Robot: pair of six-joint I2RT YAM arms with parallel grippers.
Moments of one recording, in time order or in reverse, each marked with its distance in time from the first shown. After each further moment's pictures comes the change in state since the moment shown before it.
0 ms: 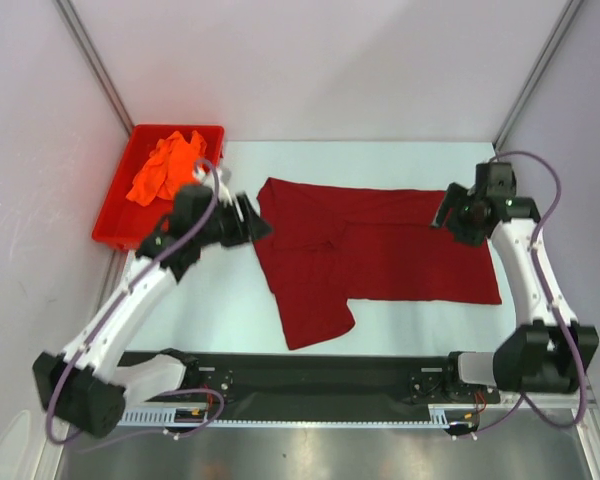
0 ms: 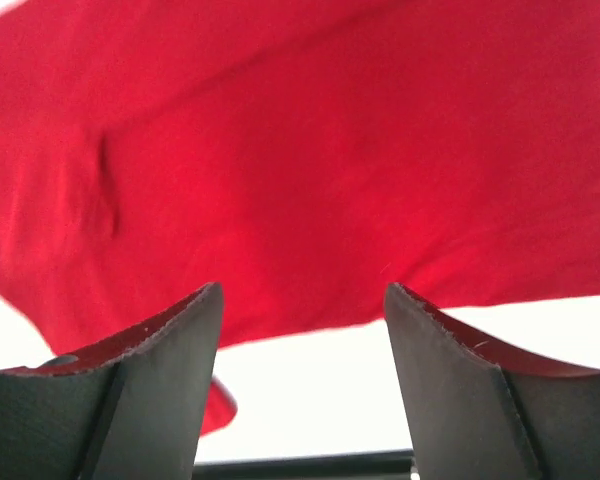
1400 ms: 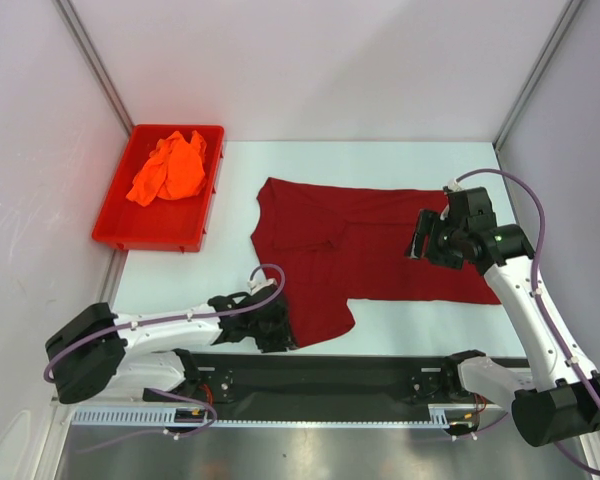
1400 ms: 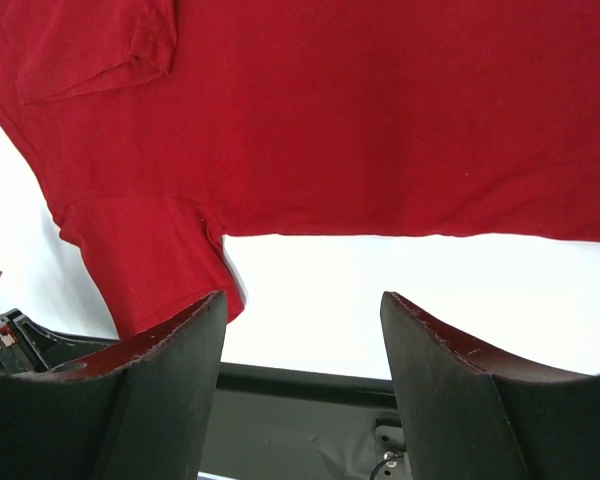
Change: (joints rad) left arm -0.692 0.039 -0.603 0.100 -0.235 -0.644; right arm 0.305 -0.279 -0.139 -0.110 -0.012 0.016
